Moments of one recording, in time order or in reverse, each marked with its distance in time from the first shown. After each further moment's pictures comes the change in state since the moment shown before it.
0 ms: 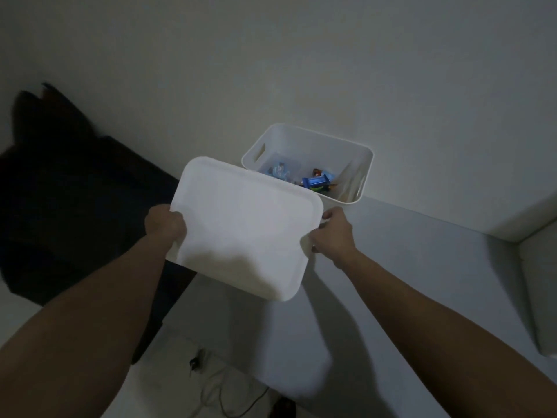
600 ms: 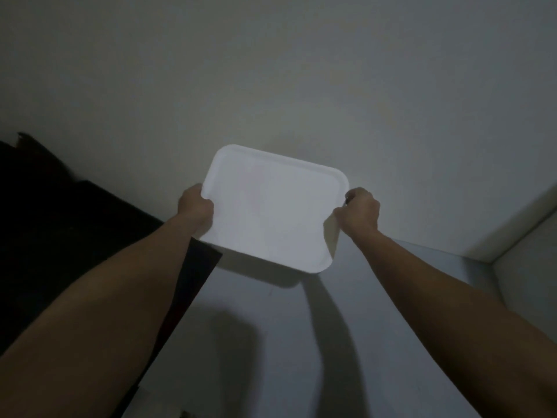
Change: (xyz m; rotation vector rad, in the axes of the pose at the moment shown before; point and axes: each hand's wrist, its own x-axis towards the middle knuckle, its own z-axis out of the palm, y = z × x) left_hand 0.000 0.144 0.027 -0.092 -0.193 0.392; right_hand 0.066 -0.052 -0.096 -0.175 0.468 -0.159
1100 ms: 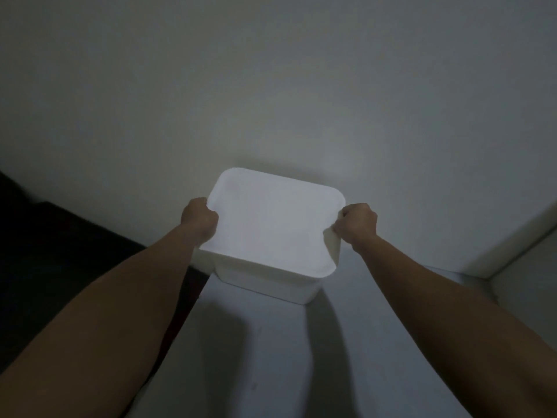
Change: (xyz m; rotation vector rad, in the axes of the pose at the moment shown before) left_hand 0.091 0.023 0.061 0.100 -0.069 0.011; right_hand 0.090 0.015 0.023 -0.080 -0.085 0.129
